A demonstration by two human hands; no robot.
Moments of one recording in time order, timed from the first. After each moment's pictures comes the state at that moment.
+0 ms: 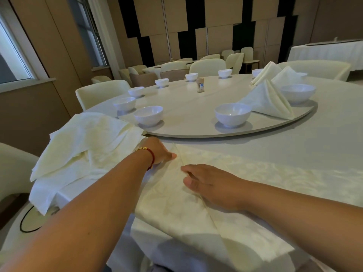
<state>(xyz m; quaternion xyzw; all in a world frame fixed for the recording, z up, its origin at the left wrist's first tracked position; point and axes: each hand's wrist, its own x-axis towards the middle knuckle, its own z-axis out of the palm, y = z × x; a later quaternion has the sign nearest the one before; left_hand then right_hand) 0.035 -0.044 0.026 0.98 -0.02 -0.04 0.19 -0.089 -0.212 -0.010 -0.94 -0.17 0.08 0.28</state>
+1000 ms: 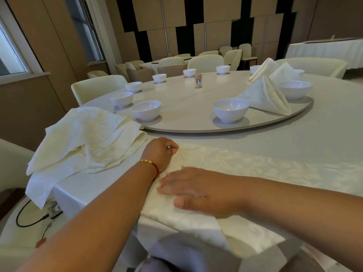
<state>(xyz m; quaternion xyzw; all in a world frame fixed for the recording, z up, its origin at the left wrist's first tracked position) 0.024 -0.049 -0.013 0.95 -0.16 0.09 0.27 -0.109 -0.199 0.004 -0.90 -0.38 0.09 0.19</state>
